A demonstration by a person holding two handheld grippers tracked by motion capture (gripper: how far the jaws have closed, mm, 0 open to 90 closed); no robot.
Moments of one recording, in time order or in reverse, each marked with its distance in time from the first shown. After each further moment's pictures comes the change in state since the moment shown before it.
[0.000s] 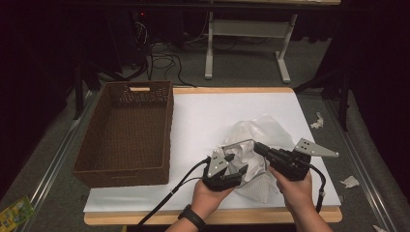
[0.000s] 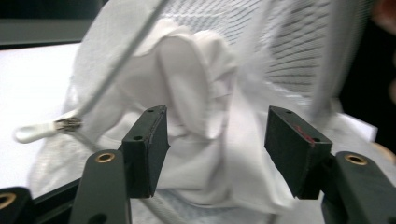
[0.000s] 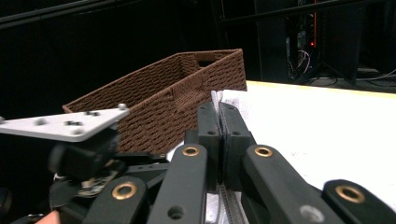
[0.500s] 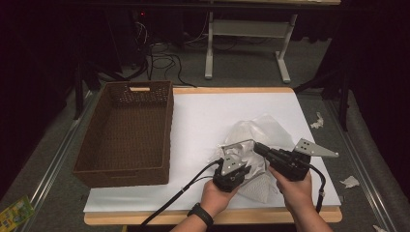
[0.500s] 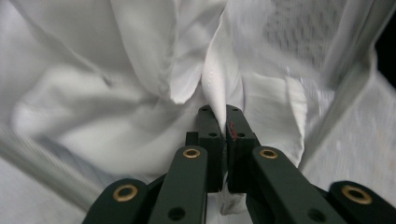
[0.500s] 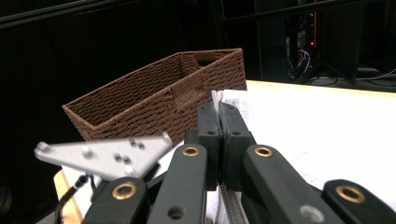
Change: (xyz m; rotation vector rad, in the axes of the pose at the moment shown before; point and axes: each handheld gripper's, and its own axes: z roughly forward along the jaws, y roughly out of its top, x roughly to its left) left arm -0.002 -0.008 0.037 0.101 -0.006 0.006; right arm 0.000 -0.001 0.000 0.000 0.000 0.000
